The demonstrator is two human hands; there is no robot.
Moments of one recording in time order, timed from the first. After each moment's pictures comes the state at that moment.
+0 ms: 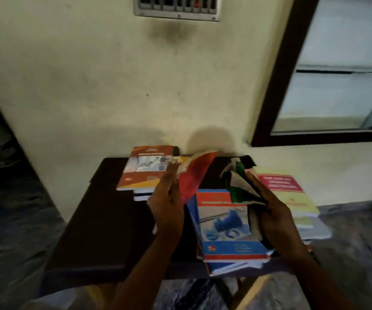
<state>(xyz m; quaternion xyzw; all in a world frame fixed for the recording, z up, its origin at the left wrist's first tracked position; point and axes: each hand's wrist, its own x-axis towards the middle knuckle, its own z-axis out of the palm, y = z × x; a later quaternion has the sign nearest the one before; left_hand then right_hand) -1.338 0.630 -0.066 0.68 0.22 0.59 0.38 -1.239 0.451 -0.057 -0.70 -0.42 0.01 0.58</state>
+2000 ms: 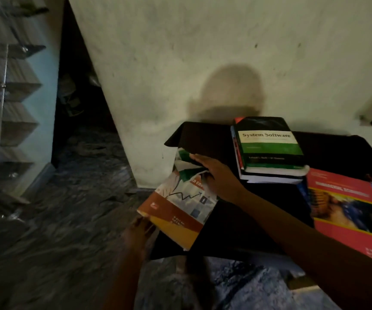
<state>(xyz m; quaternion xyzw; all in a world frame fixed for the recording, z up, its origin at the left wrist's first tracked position) -1.589 0.897 -0.248 0.32 0.55 0.30 0.71 -1.375 0.821 -0.124 -0.72 -0.58 0.15 0.35</state>
